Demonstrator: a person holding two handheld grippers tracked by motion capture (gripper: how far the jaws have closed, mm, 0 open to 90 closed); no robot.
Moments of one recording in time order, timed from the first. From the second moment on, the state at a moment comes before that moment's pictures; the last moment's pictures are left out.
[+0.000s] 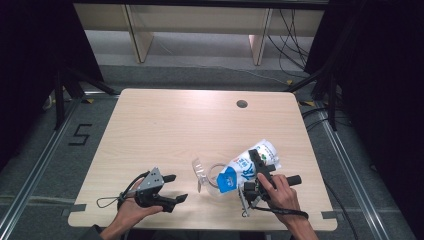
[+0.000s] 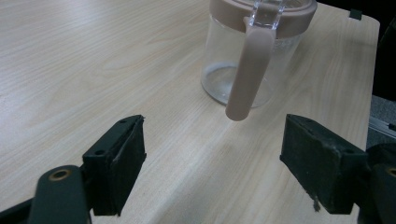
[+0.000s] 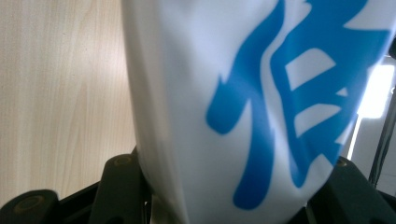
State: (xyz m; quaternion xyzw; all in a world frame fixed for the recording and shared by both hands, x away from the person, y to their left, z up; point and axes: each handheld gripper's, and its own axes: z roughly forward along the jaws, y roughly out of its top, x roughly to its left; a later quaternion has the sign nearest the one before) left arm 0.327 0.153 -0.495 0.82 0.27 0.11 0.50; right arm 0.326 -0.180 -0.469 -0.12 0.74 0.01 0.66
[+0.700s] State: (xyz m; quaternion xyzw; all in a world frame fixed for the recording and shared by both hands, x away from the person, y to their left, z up) left arm 0.327 0.153 -0.495 0.82 0.27 0.11 0.50; right arm 0.326 -0.178 -0.473 -0.12 0.74 0.01 0.66
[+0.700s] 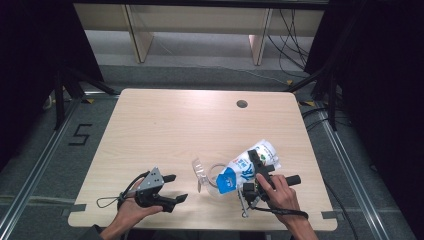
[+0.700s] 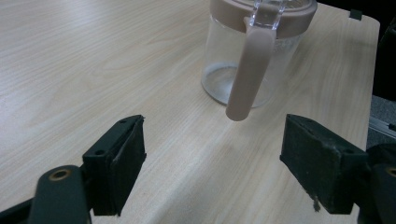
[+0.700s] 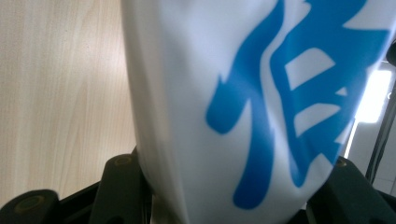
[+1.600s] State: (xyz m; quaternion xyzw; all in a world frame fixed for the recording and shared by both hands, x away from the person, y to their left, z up) left arm 0.327 0.153 -0.495 0.82 0.27 0.11 0.50; right arm 0.327 -0.176 -0.476 -0.13 0.74 0.00 0.66
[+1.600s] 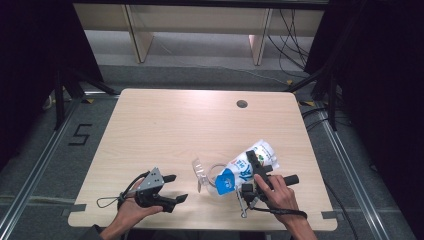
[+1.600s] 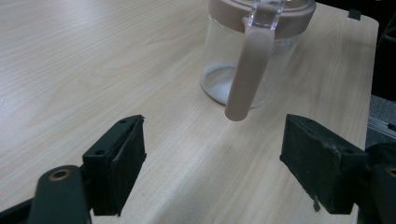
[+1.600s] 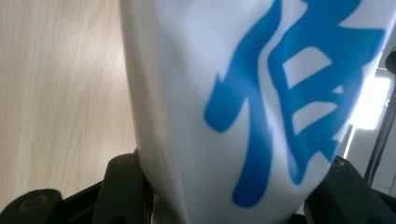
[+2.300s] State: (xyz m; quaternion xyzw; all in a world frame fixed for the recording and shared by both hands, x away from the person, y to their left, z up) left arm 0.327 0.152 -0.495 0.82 0.27 0.11 0.50; right arm 0.327 -0.174 -0.475 -0.15 0.73 -0.01 0.67
